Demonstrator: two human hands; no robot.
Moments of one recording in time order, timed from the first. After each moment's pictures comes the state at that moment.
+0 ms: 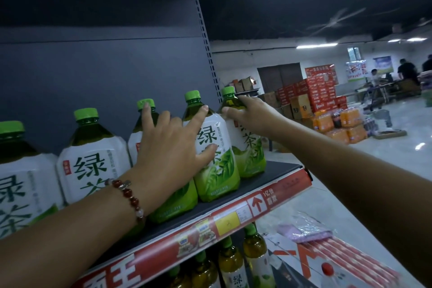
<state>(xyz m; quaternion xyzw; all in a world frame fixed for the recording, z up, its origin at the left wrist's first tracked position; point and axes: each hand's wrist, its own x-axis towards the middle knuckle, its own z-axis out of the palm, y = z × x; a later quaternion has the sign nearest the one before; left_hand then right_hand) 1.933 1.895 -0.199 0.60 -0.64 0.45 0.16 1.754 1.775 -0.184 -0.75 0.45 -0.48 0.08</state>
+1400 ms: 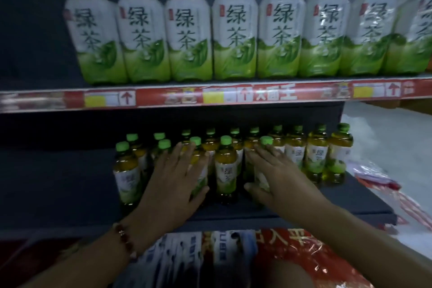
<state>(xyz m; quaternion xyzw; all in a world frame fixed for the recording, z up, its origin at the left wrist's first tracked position) 2.130 2.169 -0.482 0.72 -0.63 0.27 0.08 1.903 2.049 -0.445 -0.94 0.27 -0.18 -0.03</state>
